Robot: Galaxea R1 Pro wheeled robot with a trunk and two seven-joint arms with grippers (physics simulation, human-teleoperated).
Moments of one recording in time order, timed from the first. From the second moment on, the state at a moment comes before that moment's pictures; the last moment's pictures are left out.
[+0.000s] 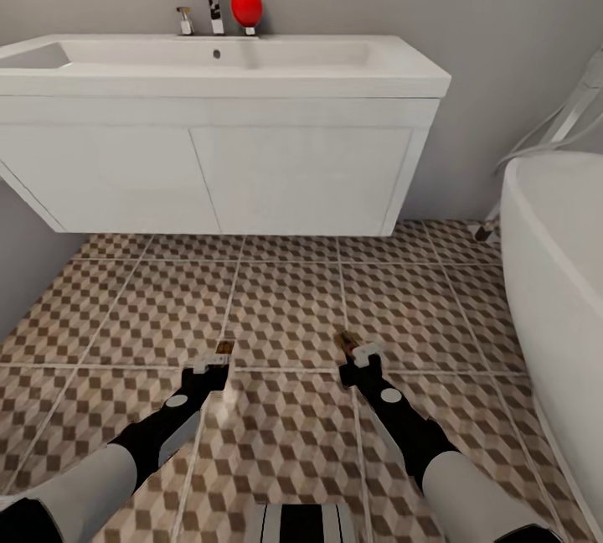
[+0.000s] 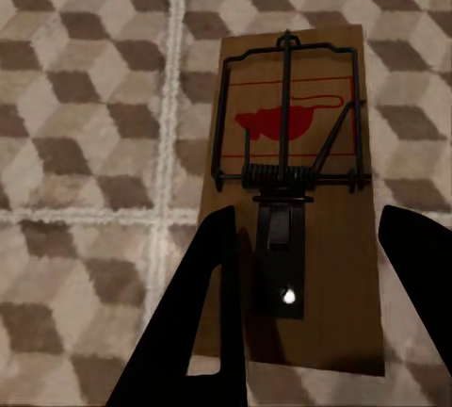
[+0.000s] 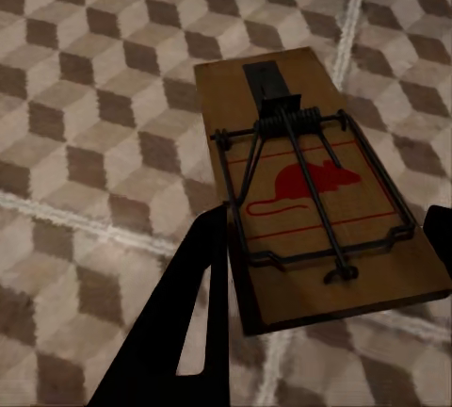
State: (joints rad) left arm -0.75 0.14 -0.75 -0.46 0.71 -0.13 0.20; right arm -0.69 0.07 0.24 -0.53 0.03 -0.07 0.02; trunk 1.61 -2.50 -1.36
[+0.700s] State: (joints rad) left arm -0.75 0.14 -0.75 -0.46 0.71 -0.13 0.20; right arm -0.69 0.07 0.24 -0.53 0.03 -0.07 0.00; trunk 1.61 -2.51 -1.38
